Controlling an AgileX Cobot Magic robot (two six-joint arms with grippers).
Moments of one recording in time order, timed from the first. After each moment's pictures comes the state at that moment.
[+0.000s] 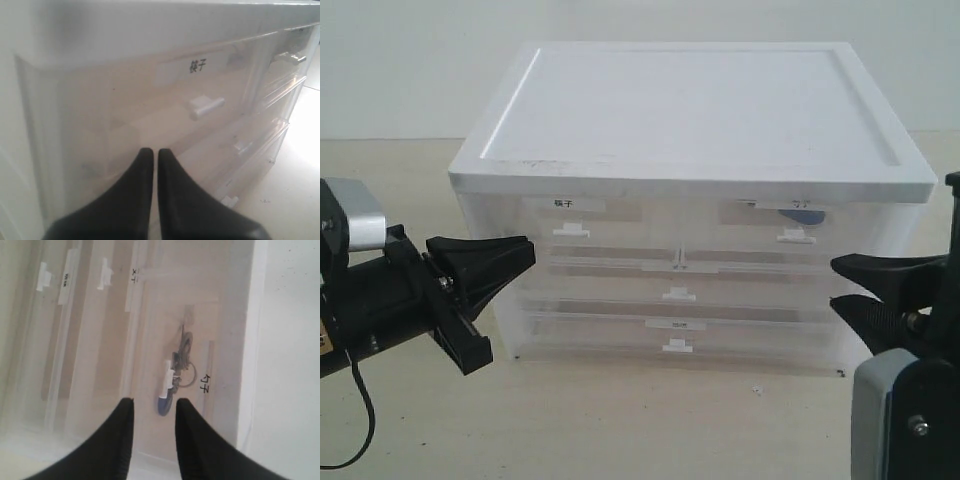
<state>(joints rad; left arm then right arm) -0.22 1.69 -0.31 0.67 -1.22 -0.24 1.20 0.82 -0.31 -1.49 0.68 0.32</state>
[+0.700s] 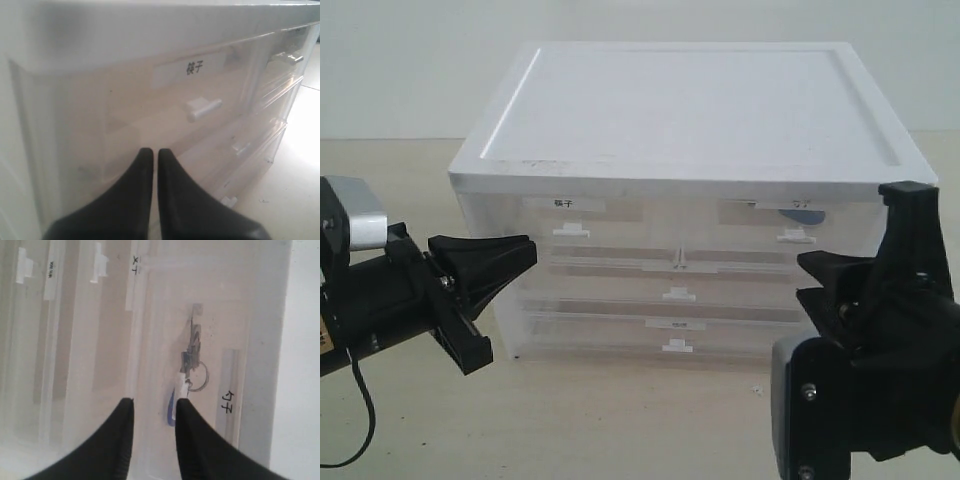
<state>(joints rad) -0.22 1.69 -0.31 0.68 -1.22 -0.24 1.20 1.08 -0.32 -1.74 0.79 0.70</state>
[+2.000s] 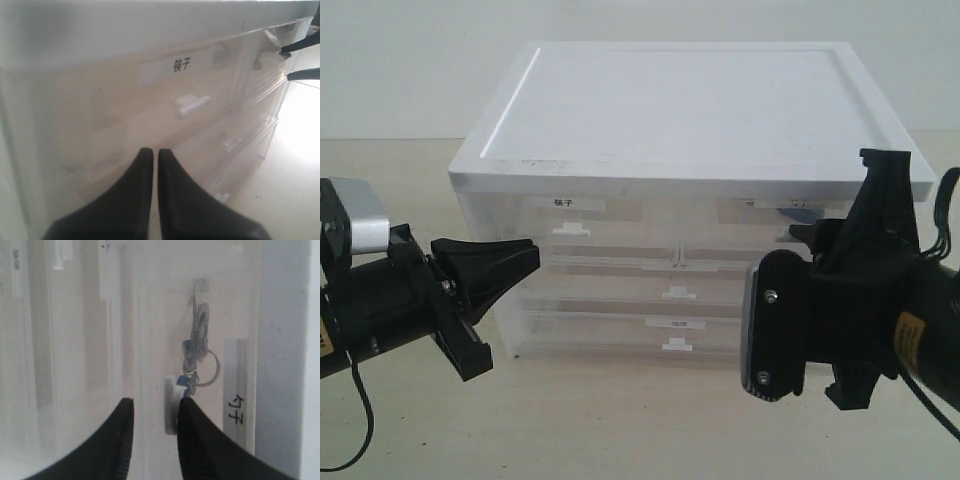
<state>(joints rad) -0.22 1.69 -0.31 0.71 -1.22 -0.24 0.99 1.21 -0.43 -1.75 0.65 0.76</state>
